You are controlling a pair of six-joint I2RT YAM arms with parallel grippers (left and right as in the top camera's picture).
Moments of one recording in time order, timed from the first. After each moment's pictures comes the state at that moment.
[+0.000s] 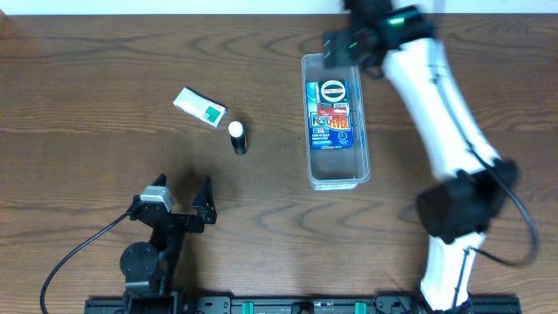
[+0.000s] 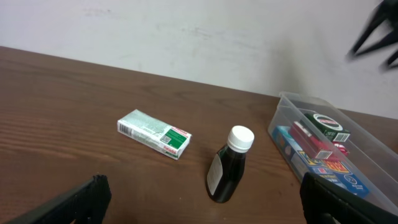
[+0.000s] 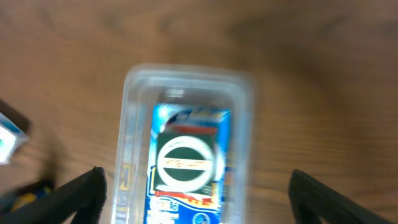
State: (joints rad) left arm 0.03 0.02 0.02 -0.09 0.21 -0.25; right arm 0.30 2.07 2.20 -1.13 0.06 0.26
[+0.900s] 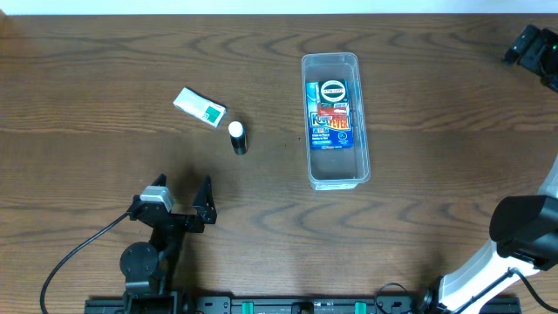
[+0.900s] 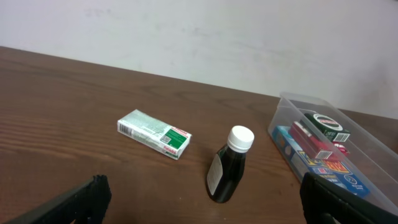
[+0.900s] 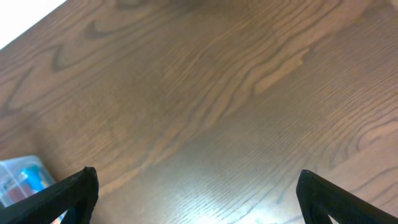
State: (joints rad) left arm 0.03 0.02 0.02 -0.09 0.21 -0.25; right arm -0.35 1.94 2.20 -1.36 0.07 0.30
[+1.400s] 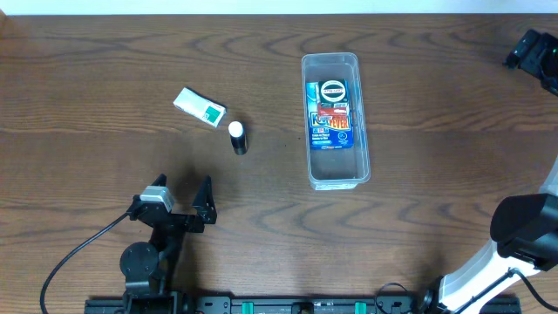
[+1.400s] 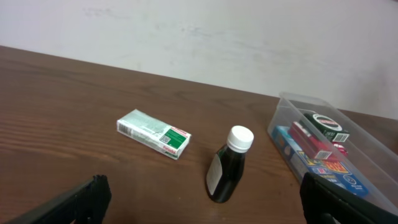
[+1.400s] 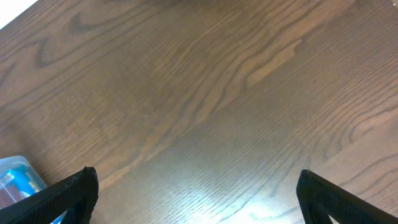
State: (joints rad) left arm 0.03 0.02 0.02 -0.09 0.21 -0.25; right arm -0.36 1.94 2.18 -1.37 0.09 0.30
